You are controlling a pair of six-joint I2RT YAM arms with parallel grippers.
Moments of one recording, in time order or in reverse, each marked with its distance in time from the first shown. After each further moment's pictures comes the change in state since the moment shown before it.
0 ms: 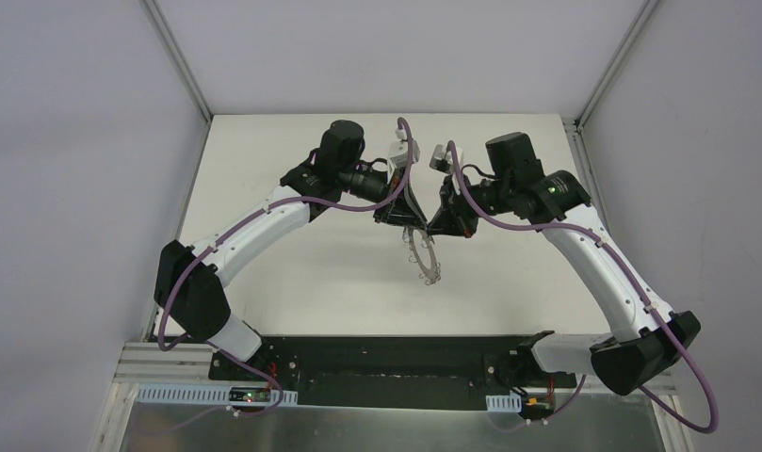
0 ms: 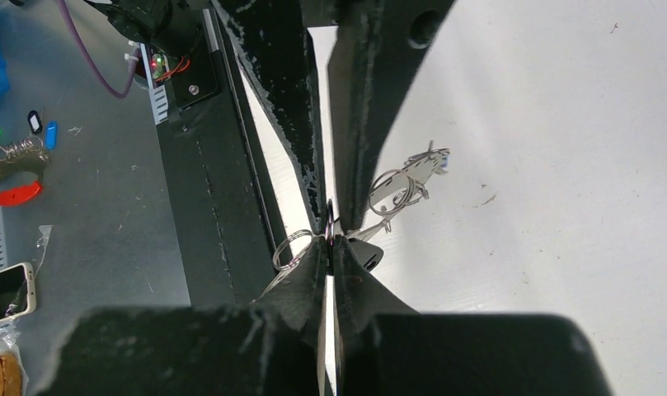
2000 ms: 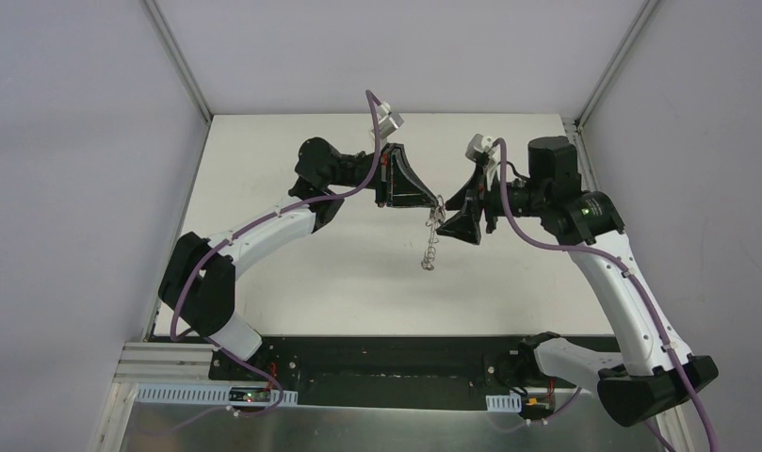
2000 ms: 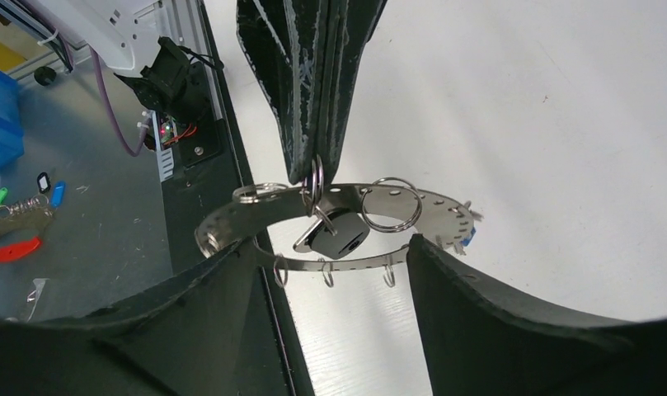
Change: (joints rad) left arm 0.022 0.030 -0.186 1.032 -0.005 -0.893; right arm -0.144 -0.169 -0.098 0.164 -0.130 0.082
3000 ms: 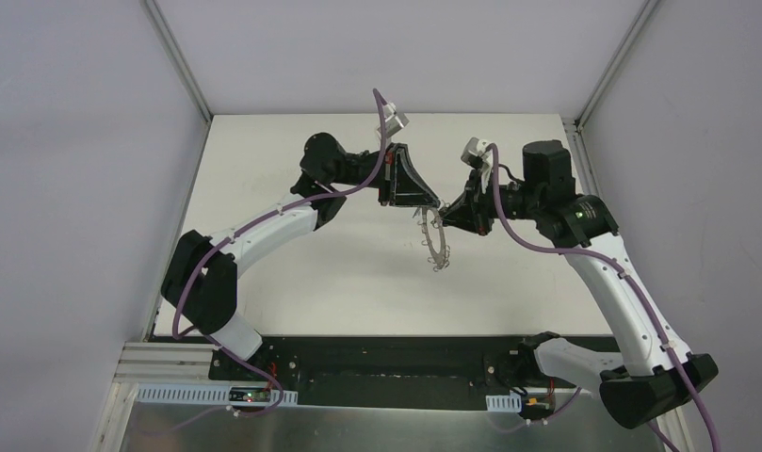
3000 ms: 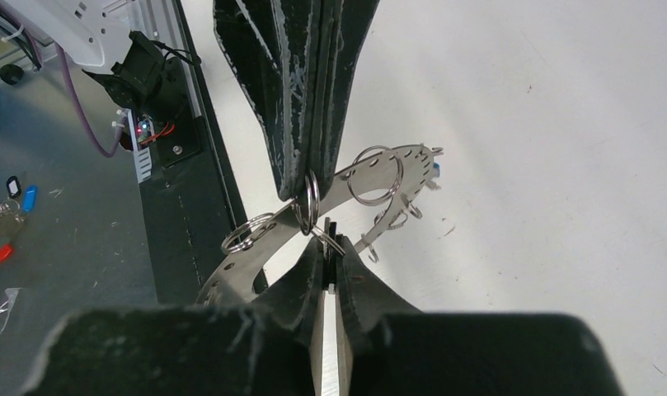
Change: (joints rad) left arm 0.001 0.015 0.027 -0.063 0.006 0.023; right arm 0.031 -0.002 -0.041 0.048 0.068 0.010
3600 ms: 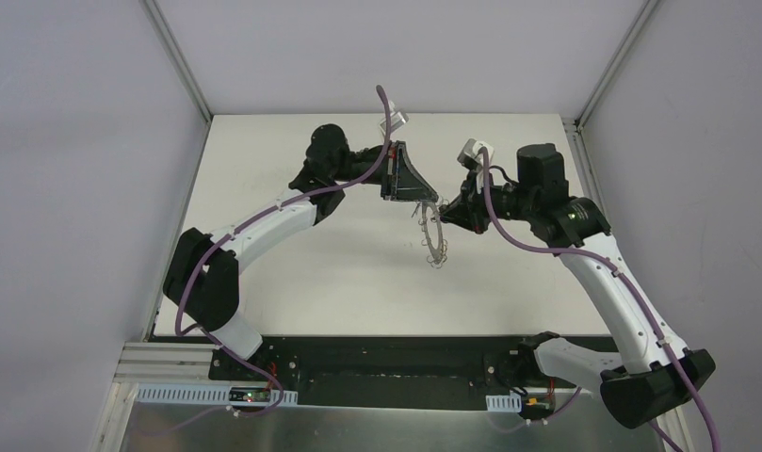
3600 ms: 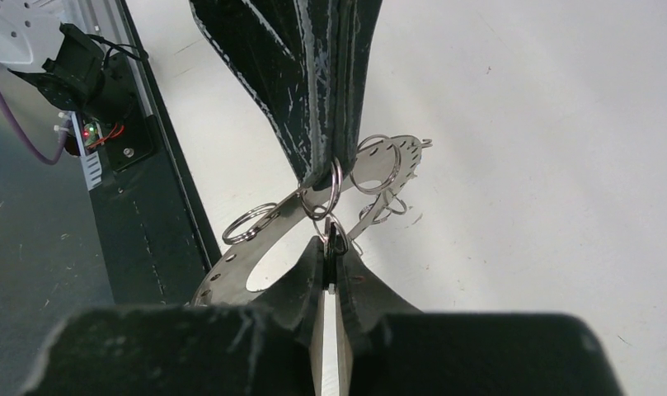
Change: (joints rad) left arm 0.027 0.017 0.033 -0.213 -0.062 0.088; right arm 0.013 -0.002 -0.061 0.068 0.103 0.001
